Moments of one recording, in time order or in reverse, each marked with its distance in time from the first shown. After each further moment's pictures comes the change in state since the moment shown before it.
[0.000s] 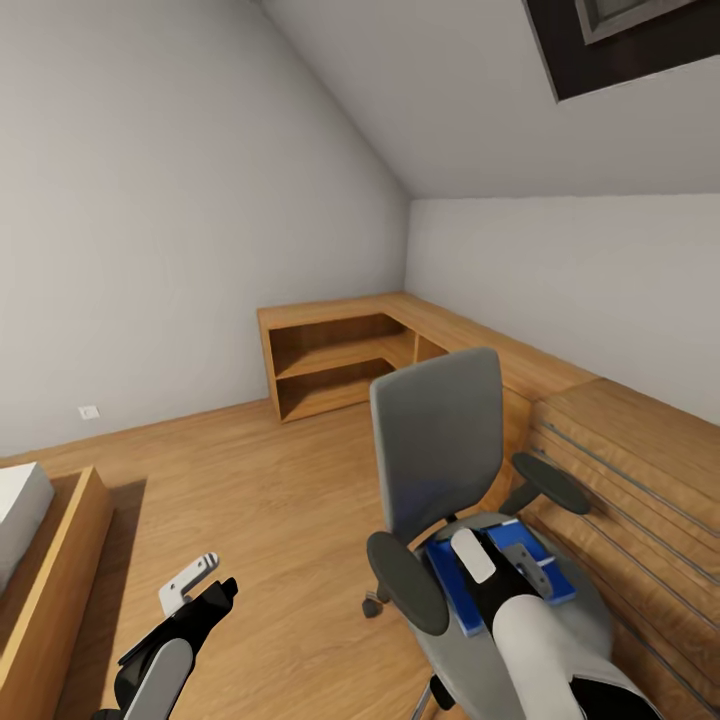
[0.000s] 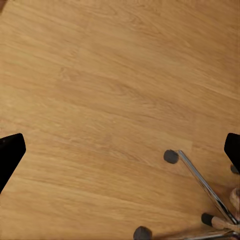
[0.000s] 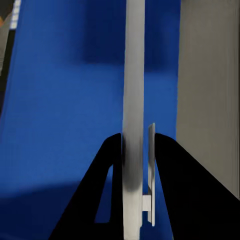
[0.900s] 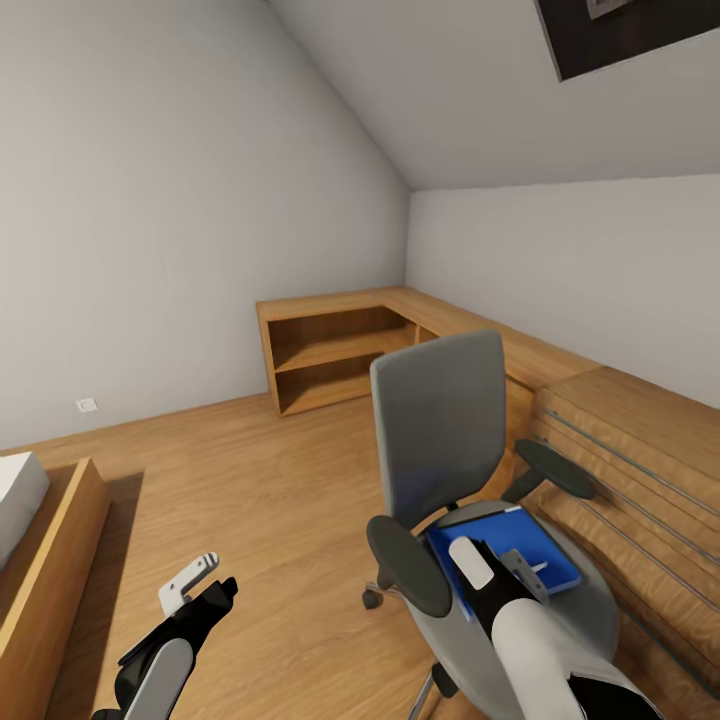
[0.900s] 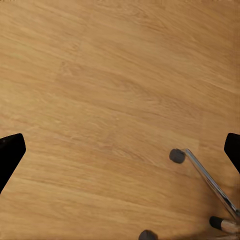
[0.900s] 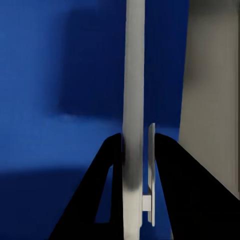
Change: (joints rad) left arm 0.000 -0.002 0.000 -0.001 0.000 -0.005 0.002; right arm -0.001 0.000 -0.001 0.062 -0.001 -0.001 0.054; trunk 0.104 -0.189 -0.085
